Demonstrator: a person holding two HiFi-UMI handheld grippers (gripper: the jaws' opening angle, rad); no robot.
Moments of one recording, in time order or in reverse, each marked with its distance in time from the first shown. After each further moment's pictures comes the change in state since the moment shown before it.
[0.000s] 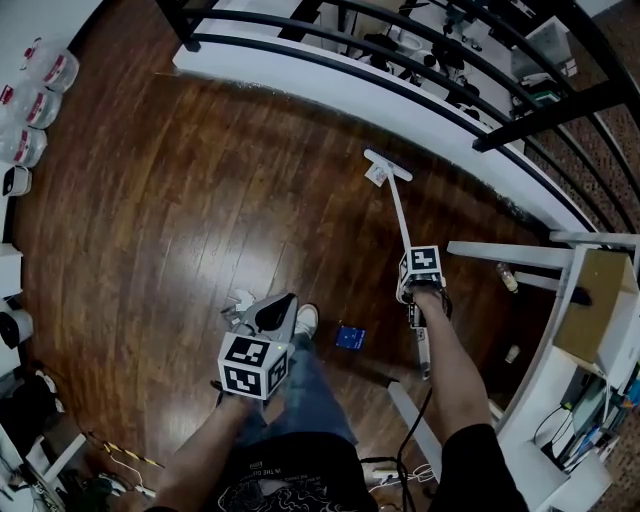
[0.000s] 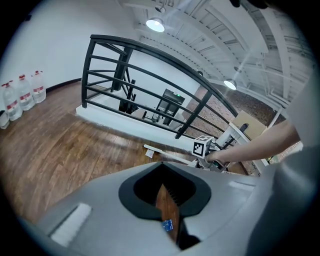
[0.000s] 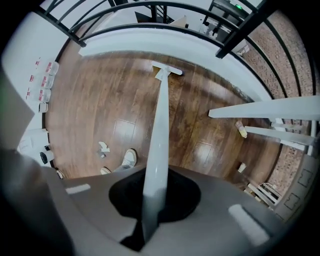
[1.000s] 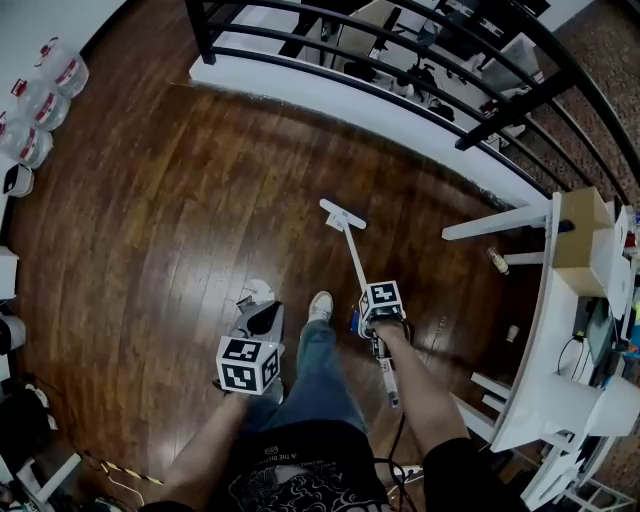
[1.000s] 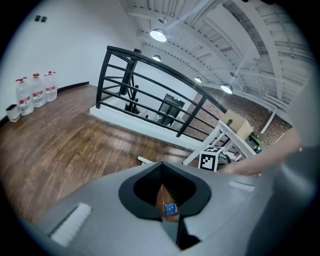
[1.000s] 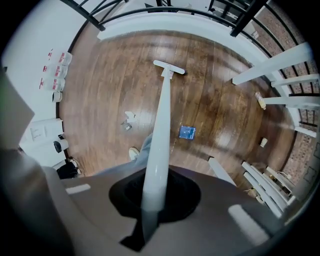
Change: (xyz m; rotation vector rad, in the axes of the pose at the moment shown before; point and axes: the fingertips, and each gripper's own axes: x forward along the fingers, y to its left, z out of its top) left arm -0.171 0.065 -0.119 -0.008 -0.052 0.000; right arm 0.053 0.198 -0.243 -0.009 0.097 0.125
